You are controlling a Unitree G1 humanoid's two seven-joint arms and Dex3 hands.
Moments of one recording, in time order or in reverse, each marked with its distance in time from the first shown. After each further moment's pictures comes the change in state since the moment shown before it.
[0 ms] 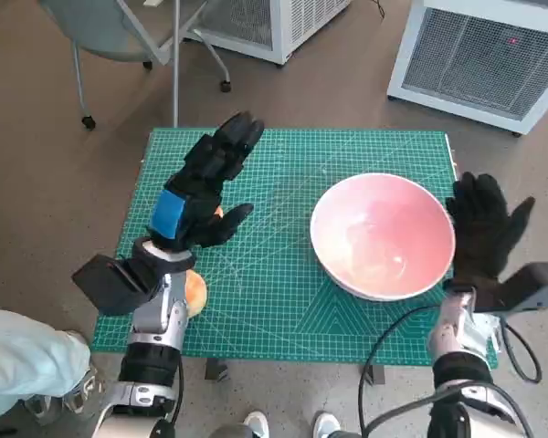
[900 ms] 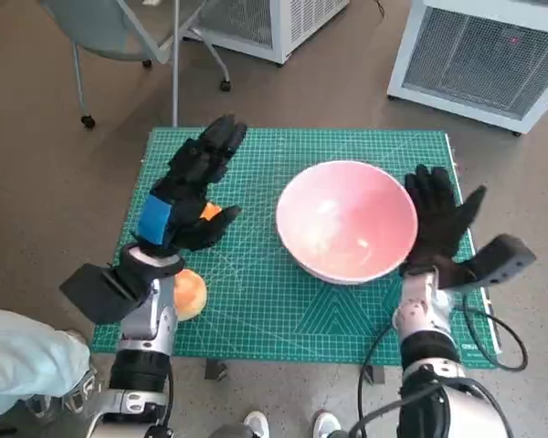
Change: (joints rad) left arm 0.060 0.032 0.005 -0.071 0.015 -0.003 0.046; right arm -0.116 0.109 -0.081 0.050 0.062 0.170 -0.007
